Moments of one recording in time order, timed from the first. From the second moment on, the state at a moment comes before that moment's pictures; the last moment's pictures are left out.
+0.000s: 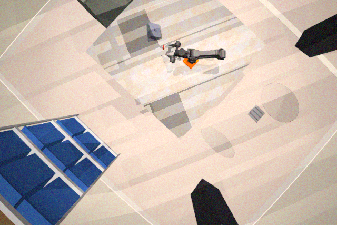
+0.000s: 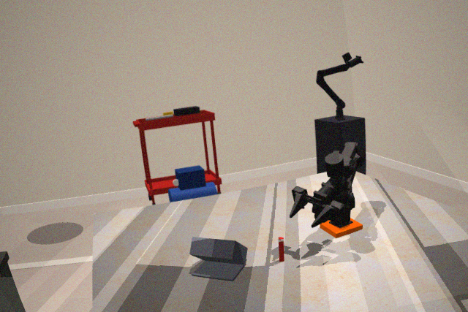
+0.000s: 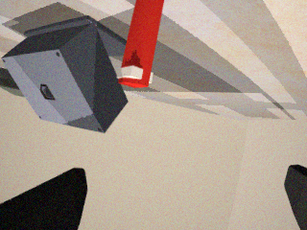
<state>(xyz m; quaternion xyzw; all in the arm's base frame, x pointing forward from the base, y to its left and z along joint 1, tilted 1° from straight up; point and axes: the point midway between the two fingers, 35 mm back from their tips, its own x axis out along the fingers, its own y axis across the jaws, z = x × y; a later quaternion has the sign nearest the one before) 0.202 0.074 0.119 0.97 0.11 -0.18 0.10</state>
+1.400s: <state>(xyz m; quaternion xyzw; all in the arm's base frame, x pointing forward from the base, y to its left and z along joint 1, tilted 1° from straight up) 0.213 0.071 0.130 0.89 -0.05 -0.33 -0.30</state>
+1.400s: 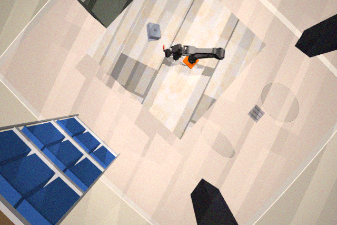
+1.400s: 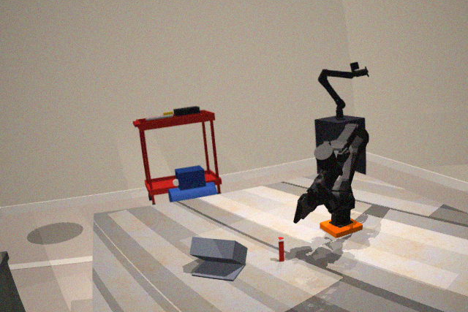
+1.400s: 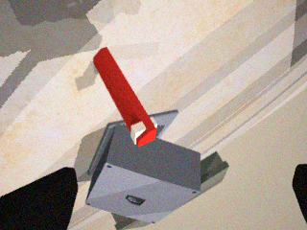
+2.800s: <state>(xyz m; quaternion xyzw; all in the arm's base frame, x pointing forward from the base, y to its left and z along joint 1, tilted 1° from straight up) 0.238 0.069 0.136 0.59 -0.34 -0.33 -0.65</state>
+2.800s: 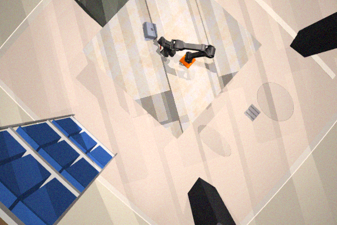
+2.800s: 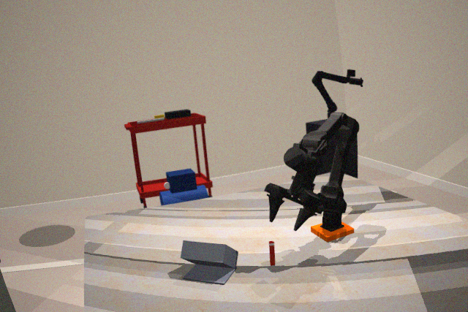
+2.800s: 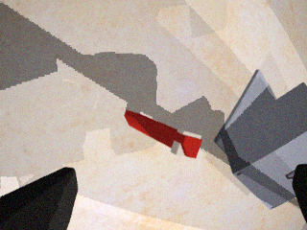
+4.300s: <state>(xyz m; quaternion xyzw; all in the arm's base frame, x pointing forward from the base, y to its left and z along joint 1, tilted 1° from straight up) 0.272 0.064 0.128 0.12 -0.62 -0.09 -0.77</state>
